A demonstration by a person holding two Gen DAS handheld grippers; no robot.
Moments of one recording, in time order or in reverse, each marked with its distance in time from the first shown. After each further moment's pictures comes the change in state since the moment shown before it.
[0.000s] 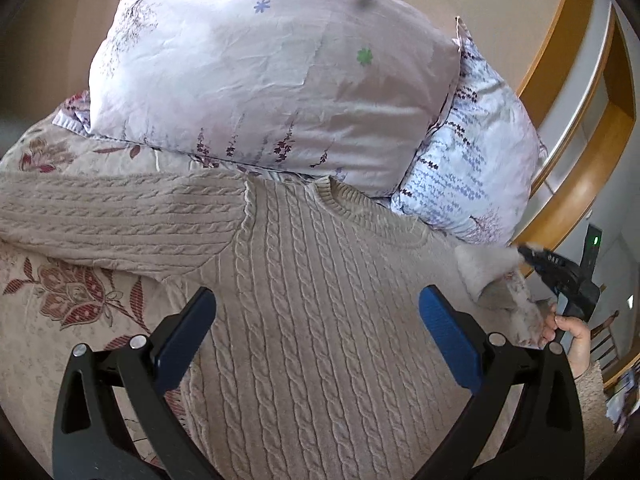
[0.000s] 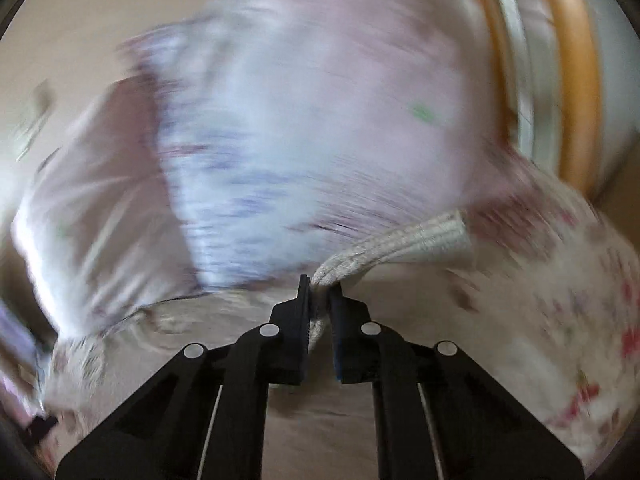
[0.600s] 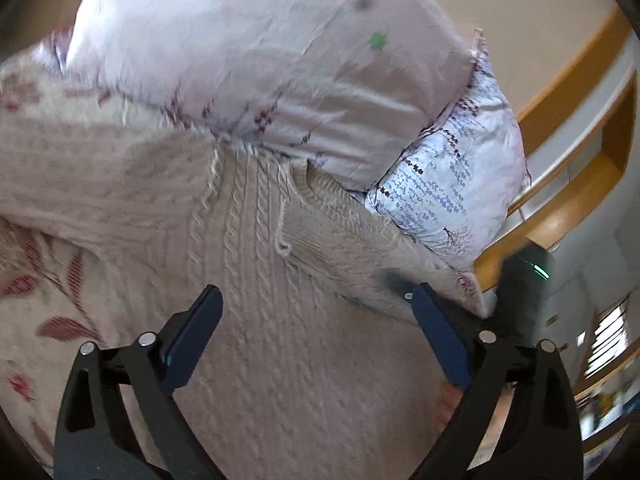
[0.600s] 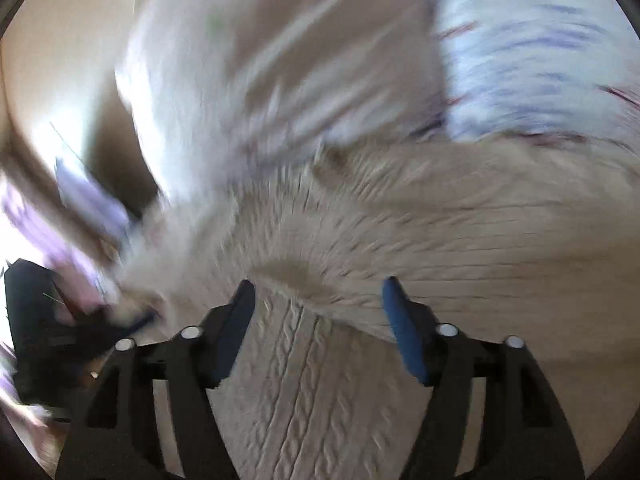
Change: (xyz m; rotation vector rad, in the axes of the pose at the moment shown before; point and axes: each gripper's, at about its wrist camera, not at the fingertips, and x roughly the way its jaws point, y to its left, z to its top) left arm 0.040 0.009 0.008 -0.197 0.097 -0.158; right arm 0.041 0.121 -0.086 -0.073 0.365 0.447
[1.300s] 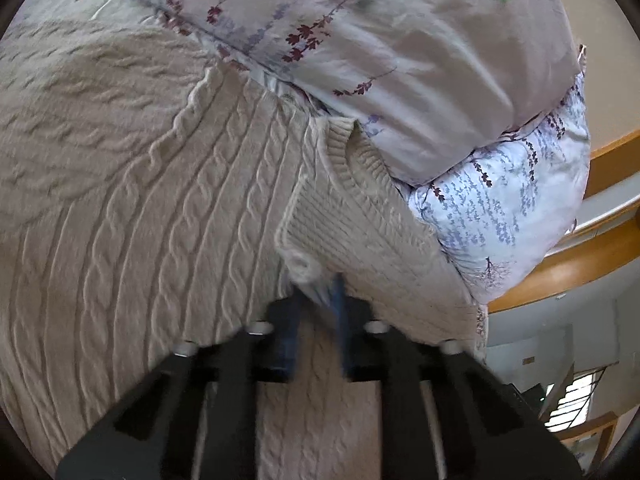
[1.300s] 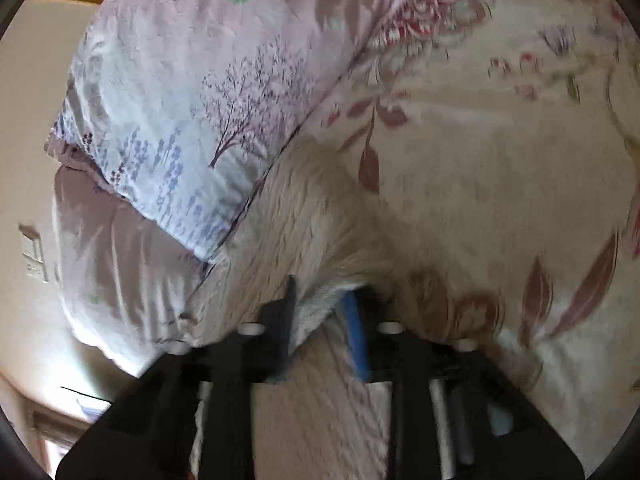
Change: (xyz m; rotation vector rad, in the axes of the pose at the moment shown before) left arm 0.104 0.016 0.019 -0.222 0.116 0.068; right arm -0.105 -0.191 -0.034 0.699 -0.260 -0.170
